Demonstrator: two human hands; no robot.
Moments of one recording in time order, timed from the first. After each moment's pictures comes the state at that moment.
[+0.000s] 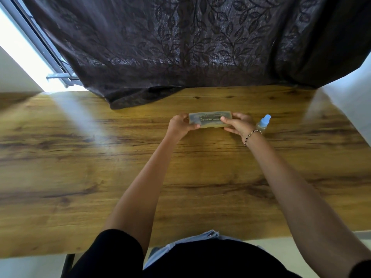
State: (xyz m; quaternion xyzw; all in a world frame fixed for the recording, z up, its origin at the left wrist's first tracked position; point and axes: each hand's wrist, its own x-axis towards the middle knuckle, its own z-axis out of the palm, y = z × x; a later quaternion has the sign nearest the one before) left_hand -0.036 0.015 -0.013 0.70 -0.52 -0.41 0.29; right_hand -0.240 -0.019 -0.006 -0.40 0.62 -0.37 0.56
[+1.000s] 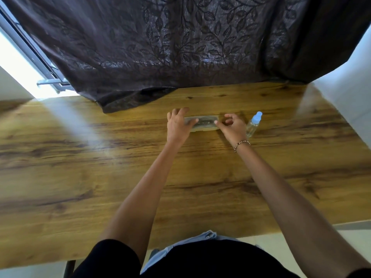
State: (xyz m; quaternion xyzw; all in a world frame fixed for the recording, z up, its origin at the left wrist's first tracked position) left_hand -0.060 0.025 -0.009 0.69 -0.61 -0.21 0.33; right_hand -0.239 0.003 -0.027 -0.55 0.69 -0.34 0.31
